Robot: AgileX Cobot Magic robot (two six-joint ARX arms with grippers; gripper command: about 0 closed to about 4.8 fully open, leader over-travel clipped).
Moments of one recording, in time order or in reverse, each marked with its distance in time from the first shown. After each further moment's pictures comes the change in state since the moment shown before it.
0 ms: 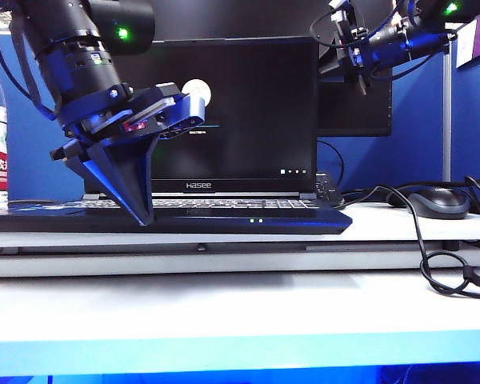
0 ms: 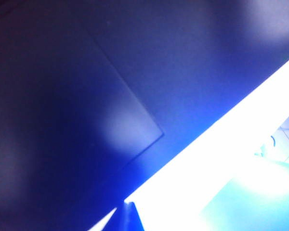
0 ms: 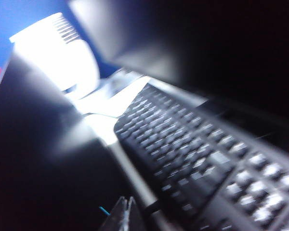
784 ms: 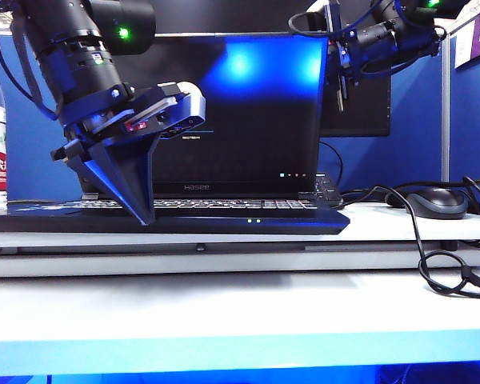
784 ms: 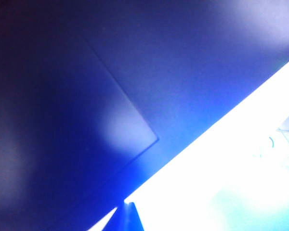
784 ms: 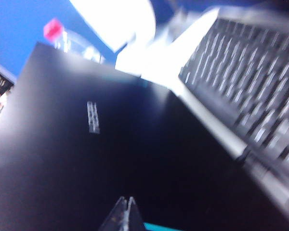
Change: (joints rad) left arm 0.000 0.000 -0.002 0.011 -0.001 -0.009; right arm 0.064 -0.014 0.000 -0.326 -0.131 -0.083
